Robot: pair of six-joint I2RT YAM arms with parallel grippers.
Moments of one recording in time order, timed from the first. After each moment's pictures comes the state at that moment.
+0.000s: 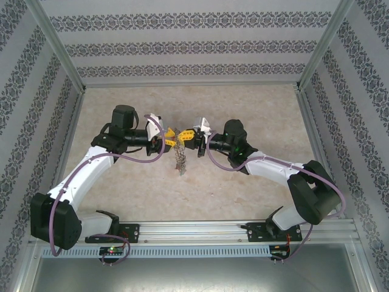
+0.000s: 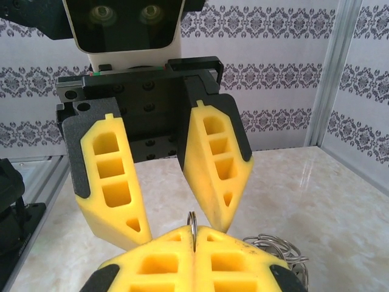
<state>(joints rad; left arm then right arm) -0.28 1.25 0.99 -0.36 0.93 0.59 0.63 1.49 0.78 0.71 -0.77 -0.02</state>
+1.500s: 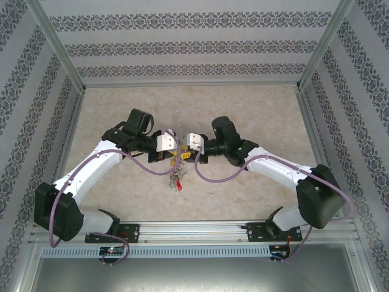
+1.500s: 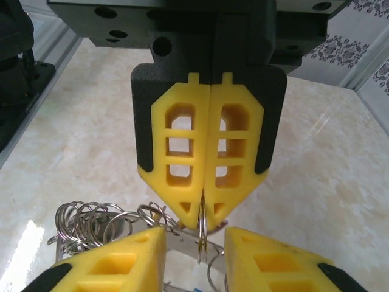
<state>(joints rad) -0.41 1.33 1.09 -0.71 0.65 0.97 0.67 1.45 0.92 0.04 -0.72 -0.58</state>
